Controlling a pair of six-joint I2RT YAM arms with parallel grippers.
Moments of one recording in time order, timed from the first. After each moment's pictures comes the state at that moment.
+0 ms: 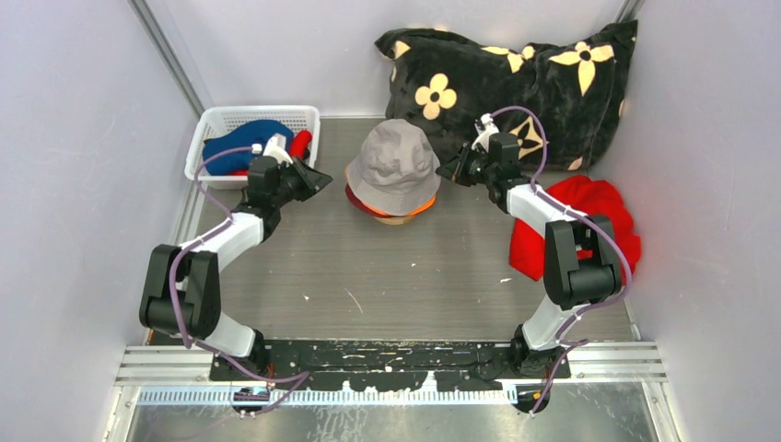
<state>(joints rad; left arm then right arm) -0.17 1.54 0.83 0.34 0.33 -0.73 0.16 1.70 1.06 0.18 -0.47 0.51</state>
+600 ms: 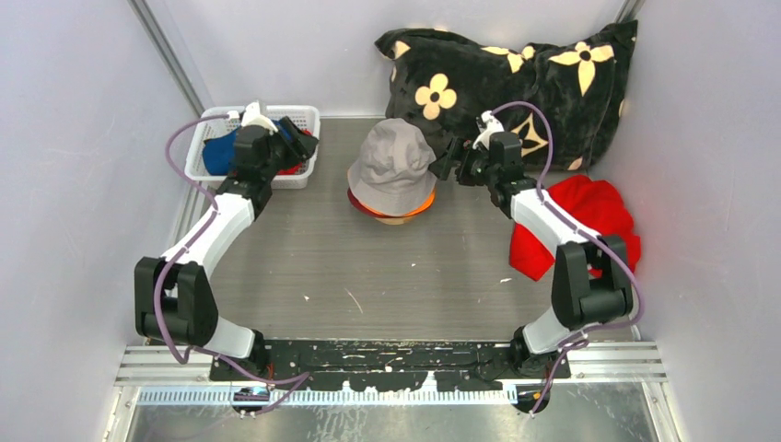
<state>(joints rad) -0.16 1.46 1.06 0.13 0.09 -0.60 0.20 1.58 1.05 0.08 -0.36 0.44</state>
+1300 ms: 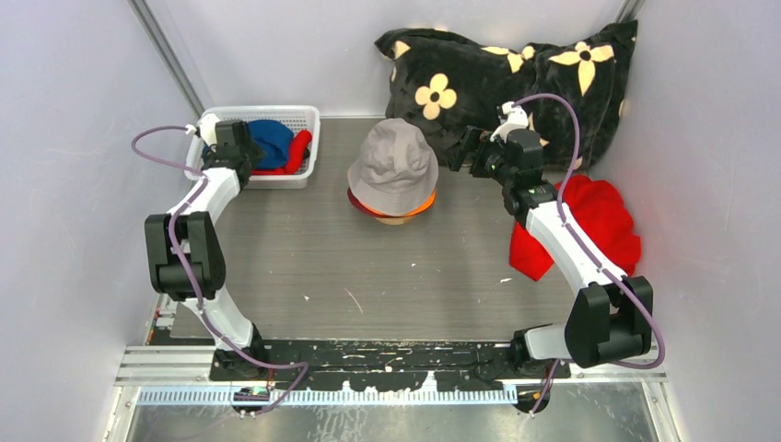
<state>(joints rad) 0.05 1.74 1.27 -0.13 -0.36 -0.59 0.19 1.34 1.04 0.02 -0.18 0.38</state>
